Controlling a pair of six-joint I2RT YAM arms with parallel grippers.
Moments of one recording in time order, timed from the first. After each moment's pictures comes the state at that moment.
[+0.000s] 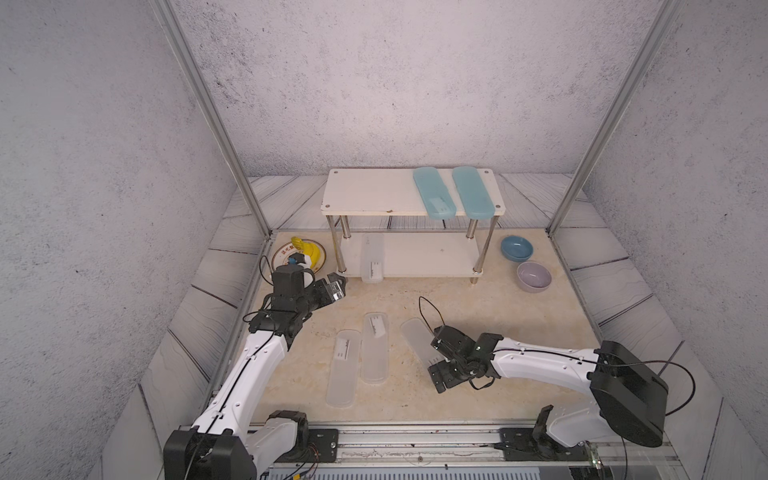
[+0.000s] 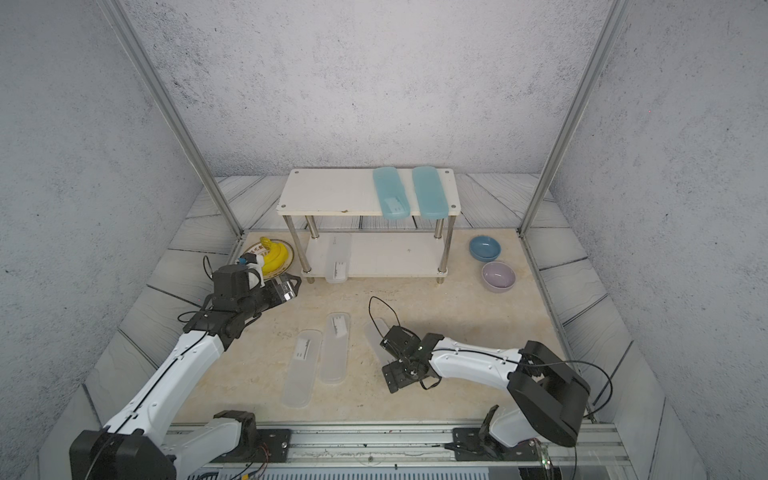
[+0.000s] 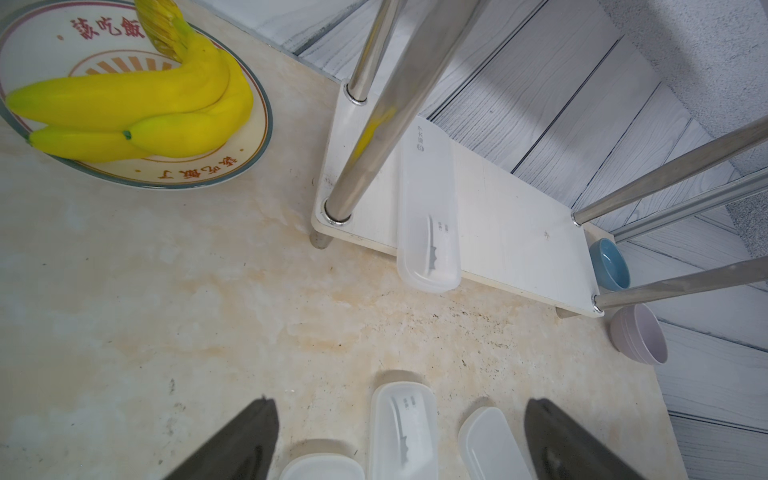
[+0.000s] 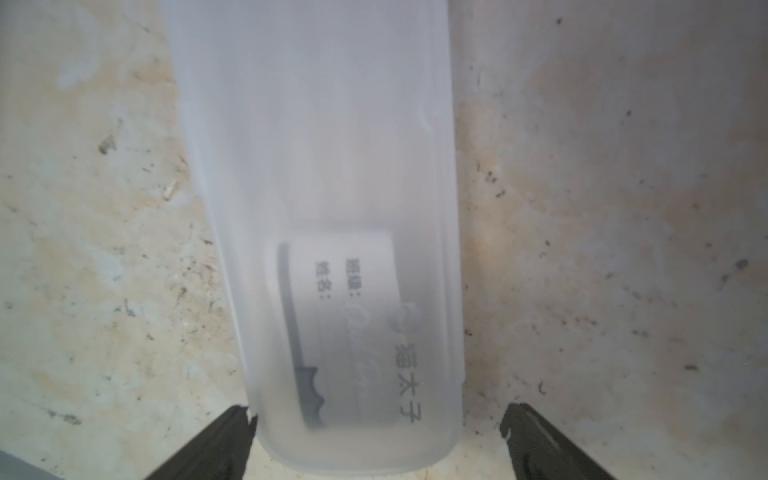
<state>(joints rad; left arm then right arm) -0.12 1.08 0.83 -0.33 0.22 -0.50 0.97 1.44 0.74 -0.59 0.05 0.50</state>
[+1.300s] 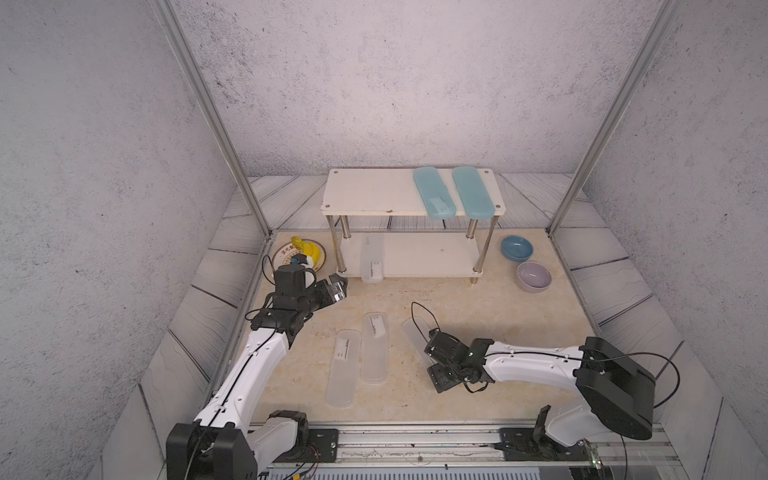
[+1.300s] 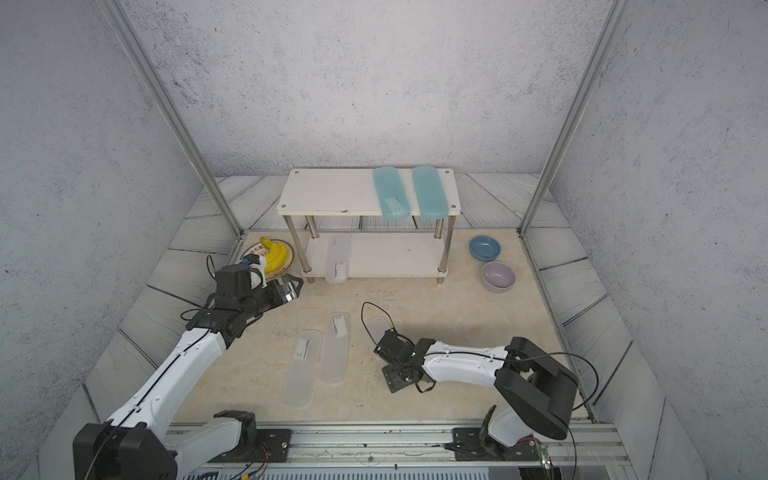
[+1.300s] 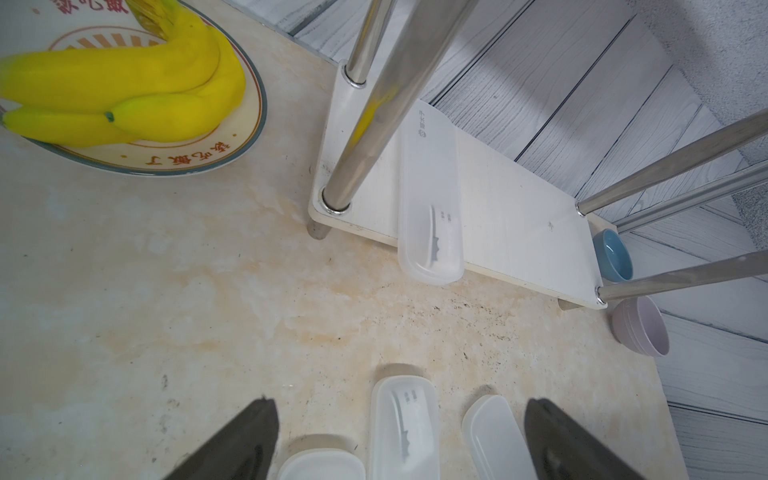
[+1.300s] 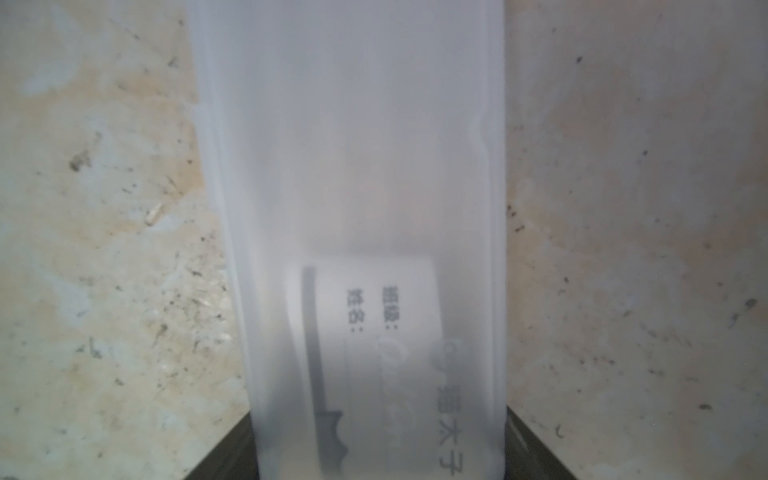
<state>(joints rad) -0.12 1.11 0.83 -0.33 0.24 -0.50 1.02 1.49 0.72 -0.52 0.14 0.54</state>
